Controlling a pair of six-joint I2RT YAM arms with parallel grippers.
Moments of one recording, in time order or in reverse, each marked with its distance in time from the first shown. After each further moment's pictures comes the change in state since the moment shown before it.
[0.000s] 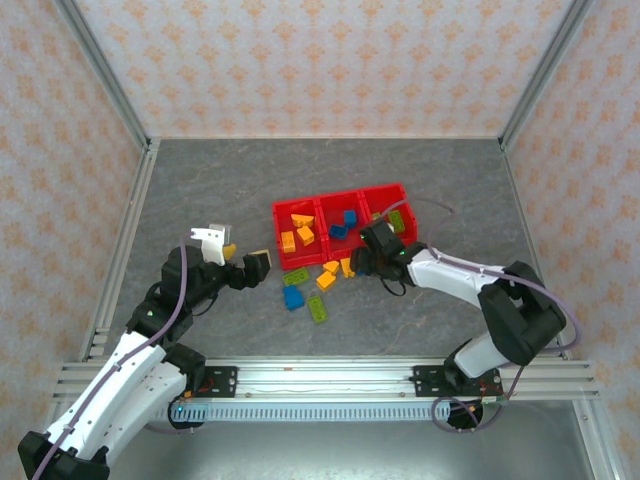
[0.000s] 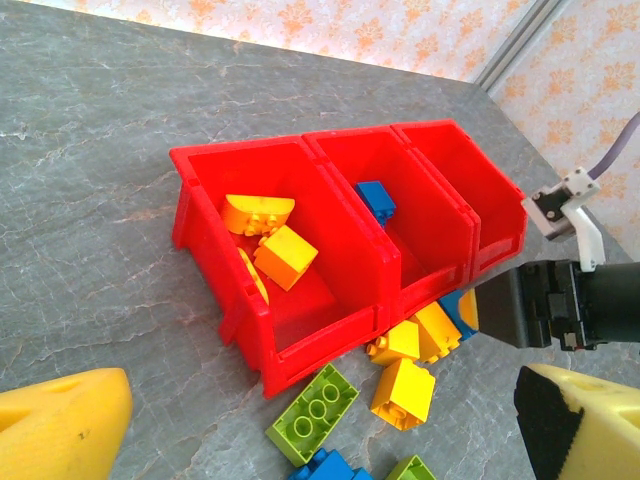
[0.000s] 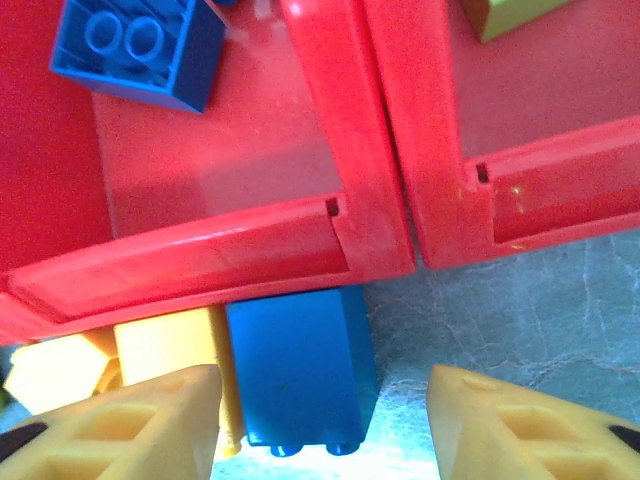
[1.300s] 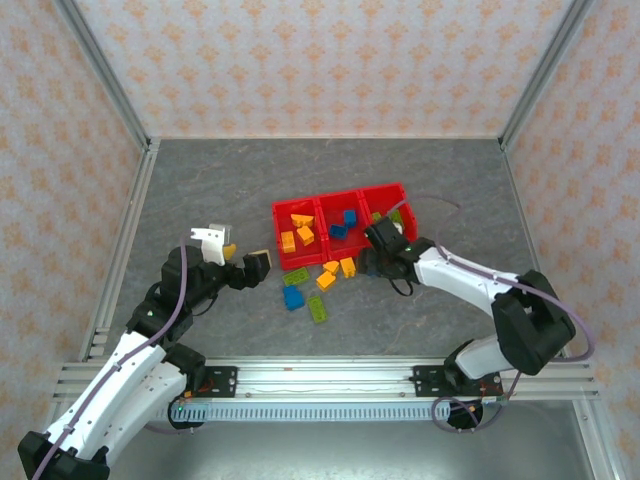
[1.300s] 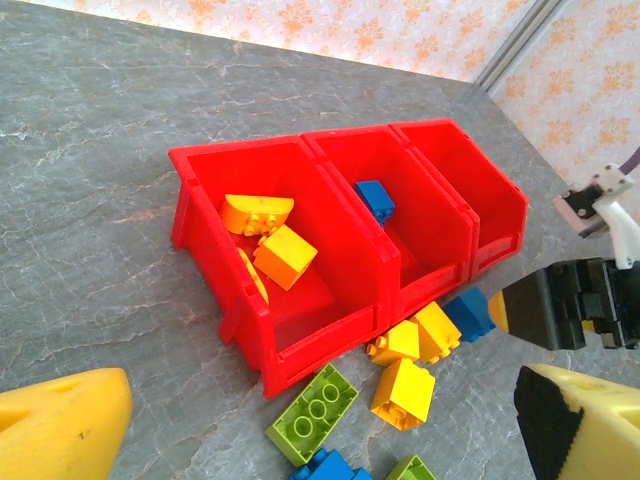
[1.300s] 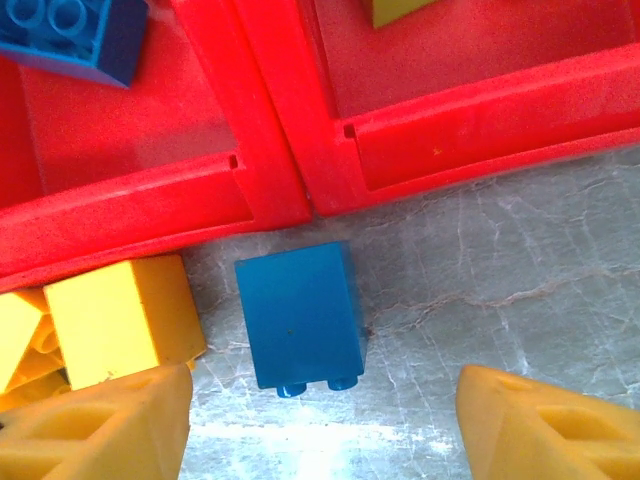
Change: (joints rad) left arm 0.000 0.000 0.000 0.000 0.000 0.000; right arm -0.013 -0.059 0.039 -0.188 0.057 -0.035
